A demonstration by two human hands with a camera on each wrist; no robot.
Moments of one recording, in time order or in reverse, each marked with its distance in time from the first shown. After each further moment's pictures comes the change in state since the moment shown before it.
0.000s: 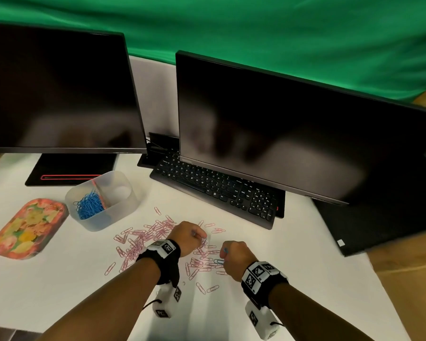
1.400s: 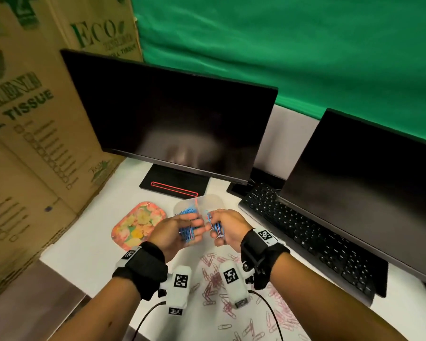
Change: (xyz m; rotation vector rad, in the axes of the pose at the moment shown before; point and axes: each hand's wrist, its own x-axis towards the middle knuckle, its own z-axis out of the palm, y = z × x) left_hand -0.105 -0.079 -0.206 -1.304 0.344 -0.155; right_hand 0.045 -0.293 -0.024 0.966 -0.370 -0.118
